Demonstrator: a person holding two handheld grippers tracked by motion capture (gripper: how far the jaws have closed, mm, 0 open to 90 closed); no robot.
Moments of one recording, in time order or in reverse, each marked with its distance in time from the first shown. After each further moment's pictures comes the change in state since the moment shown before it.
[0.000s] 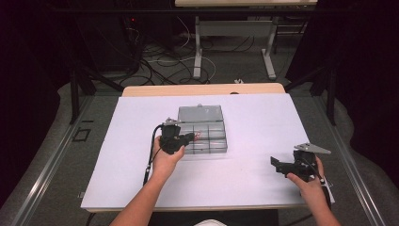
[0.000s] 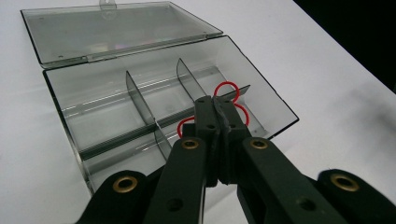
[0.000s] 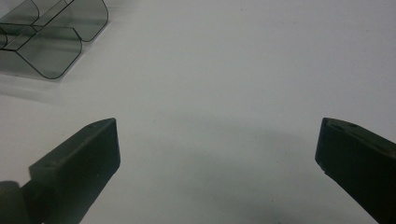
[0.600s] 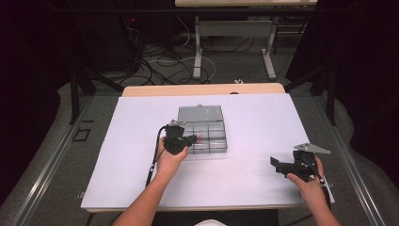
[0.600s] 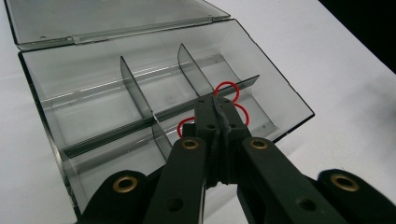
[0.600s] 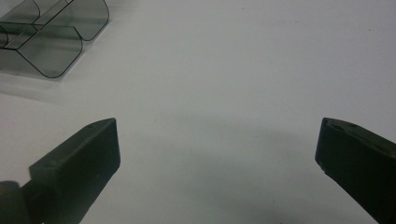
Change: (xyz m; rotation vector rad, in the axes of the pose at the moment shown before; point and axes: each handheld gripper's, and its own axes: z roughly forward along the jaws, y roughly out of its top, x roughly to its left) left arm 0.002 -0.005 0.020 0.050 0.007 -0.011; right arm 0.001 0.000 0.001 0.002 0.002 0.006
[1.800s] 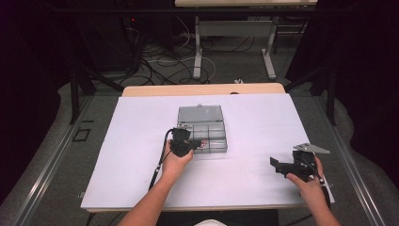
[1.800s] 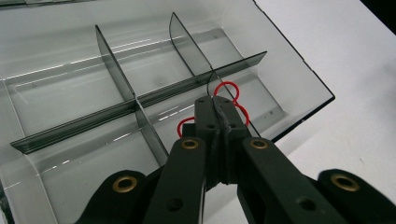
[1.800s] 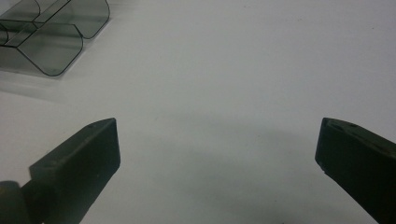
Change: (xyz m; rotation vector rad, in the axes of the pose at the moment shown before) left arm -0.004 -0.008 0.023 0.057 0.007 0.006; right arm 0.001 -0.001 0.002 -0.003 -0.007 -0.001
